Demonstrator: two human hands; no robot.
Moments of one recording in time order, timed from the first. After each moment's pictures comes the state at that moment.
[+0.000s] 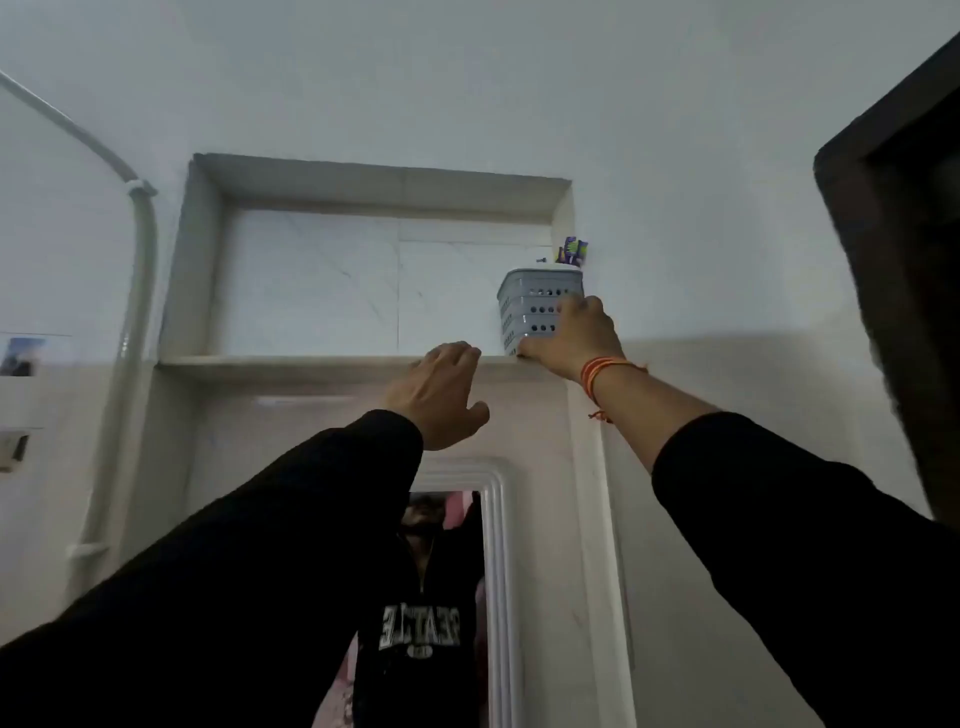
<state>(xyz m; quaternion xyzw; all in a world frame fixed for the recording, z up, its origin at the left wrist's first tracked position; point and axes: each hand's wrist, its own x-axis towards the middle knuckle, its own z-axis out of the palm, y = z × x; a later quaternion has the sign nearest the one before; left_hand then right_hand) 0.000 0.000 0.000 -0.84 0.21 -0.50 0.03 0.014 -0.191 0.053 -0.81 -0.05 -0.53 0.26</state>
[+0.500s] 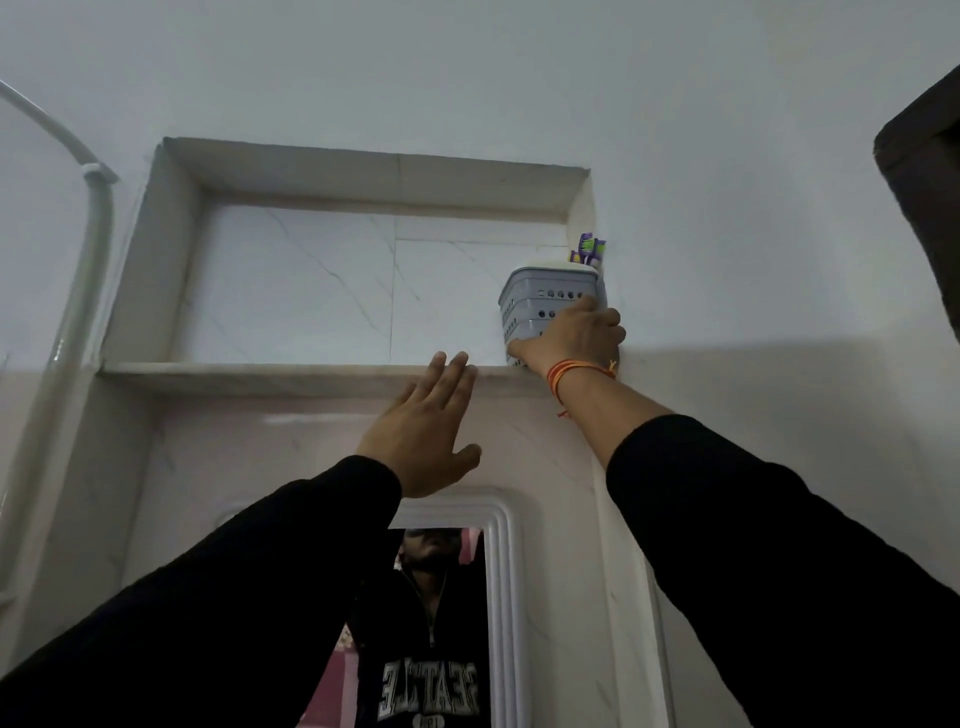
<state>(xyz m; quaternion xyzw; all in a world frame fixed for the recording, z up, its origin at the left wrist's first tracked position) 0.096 0.013 -0.009 -0.83 0.19 -0.51 0.09 0.099 -0.171 0.085 -0.76 0.09 -0.56 0.32</state>
